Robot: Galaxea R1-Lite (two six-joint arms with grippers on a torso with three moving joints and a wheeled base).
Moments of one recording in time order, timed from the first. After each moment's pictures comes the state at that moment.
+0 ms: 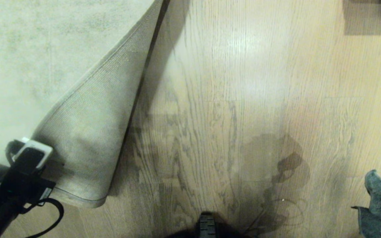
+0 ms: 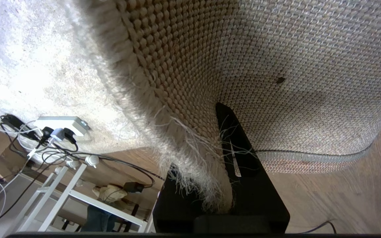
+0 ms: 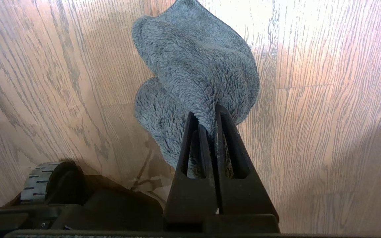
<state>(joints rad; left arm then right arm) 0.05 1.40 -0.16 -0.89 0.34 0.59 0.01 0.00 0.00 -0.02 -0.05 0.04</state>
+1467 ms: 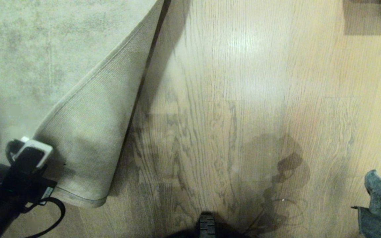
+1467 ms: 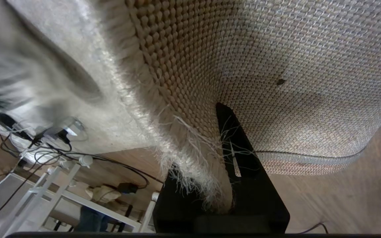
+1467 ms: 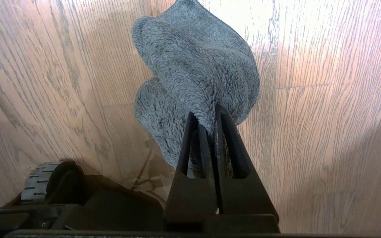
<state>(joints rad) 0.04 1.40 -0.17 -0.90 0.33 0.57 0.01 0.00 0.00 -0.02 -0.05 0.05</state>
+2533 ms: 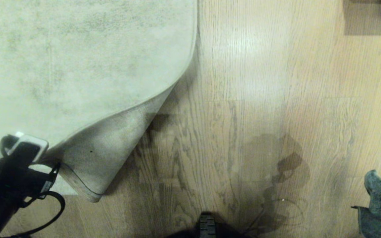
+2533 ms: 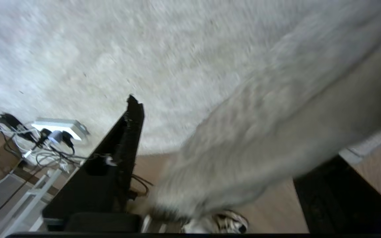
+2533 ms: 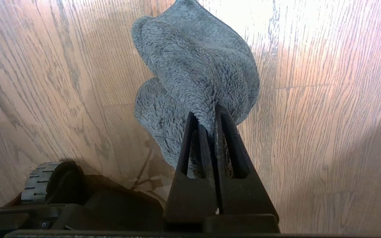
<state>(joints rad) 0.04 1.40 -0.17 -0.97 0.33 0.55 0.01 0.00 0.00 -0.02 -0.05 0.05</state>
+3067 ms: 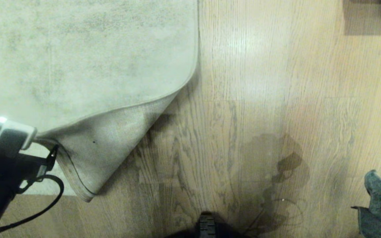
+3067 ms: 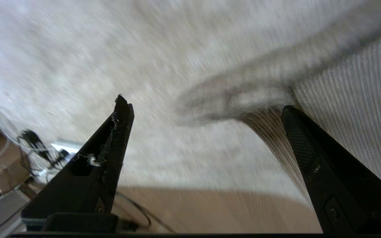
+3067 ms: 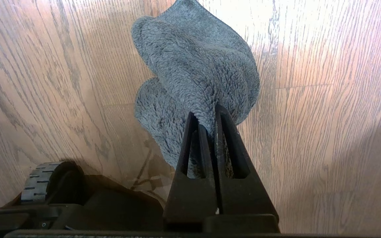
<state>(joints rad) 0.03 1.41 -0.18 -1.17 0.34 0.55 0.01 0.00 0.00 -0.02 -0.05 0.05</state>
